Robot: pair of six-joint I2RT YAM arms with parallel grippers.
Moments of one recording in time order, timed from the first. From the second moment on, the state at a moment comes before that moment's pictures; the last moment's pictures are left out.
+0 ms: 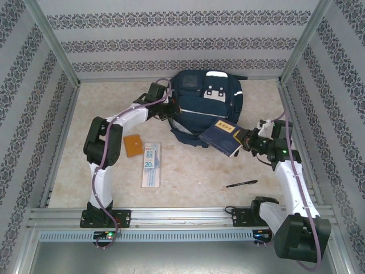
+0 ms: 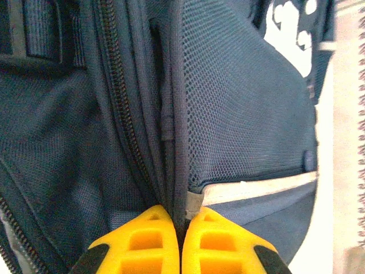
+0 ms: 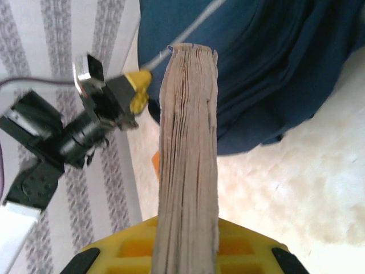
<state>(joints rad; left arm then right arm) -0.37 2.04 1.53 -0.26 0.43 -0.74 -0.12 0.96 0.66 -0.44 -0.88 0.86</state>
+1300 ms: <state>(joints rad) -0.44 1.66 1.25 -0.11 0.29 -1.15 0.15 1.39 0.55 0.39 -0.69 1.36</state>
